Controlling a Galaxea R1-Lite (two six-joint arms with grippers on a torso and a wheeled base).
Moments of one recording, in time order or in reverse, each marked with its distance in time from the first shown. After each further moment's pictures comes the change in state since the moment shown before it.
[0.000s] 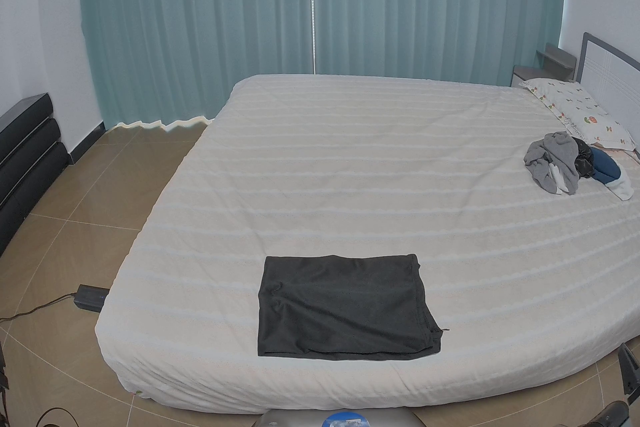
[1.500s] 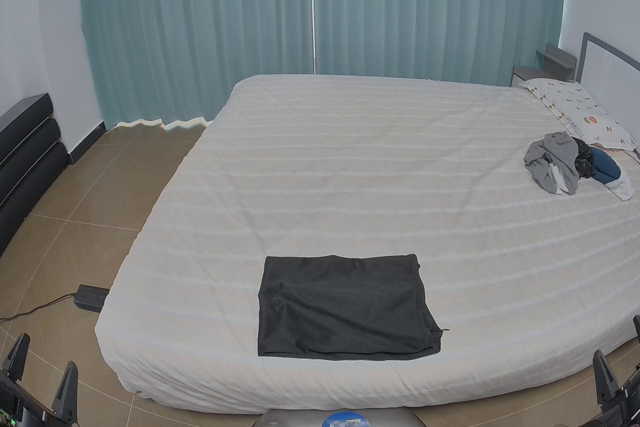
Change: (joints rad) left arm 0.017 -0.051 0.228 -0.030 -0.432 -0.100; right arm -0.076 -0.089 0.337 -0.442 0.214 0.045
